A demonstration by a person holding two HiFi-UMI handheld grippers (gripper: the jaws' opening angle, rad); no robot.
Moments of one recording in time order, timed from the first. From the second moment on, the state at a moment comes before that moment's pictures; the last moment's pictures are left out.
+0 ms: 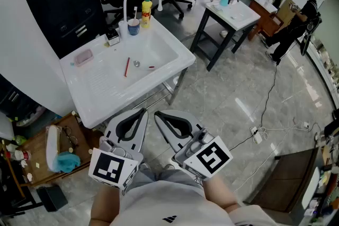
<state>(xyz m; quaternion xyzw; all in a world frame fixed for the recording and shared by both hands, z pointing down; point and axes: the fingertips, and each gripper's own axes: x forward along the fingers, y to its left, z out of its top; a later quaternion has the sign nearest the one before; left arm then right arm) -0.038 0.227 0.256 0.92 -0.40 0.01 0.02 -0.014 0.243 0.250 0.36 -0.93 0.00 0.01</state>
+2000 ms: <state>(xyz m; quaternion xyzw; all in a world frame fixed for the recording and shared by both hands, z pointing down) -0.046 0.080 0.257 0.89 -0.45 0.01 0.02 -0.015 0.088 0.247 0.31 -0.95 0.01 0.00</state>
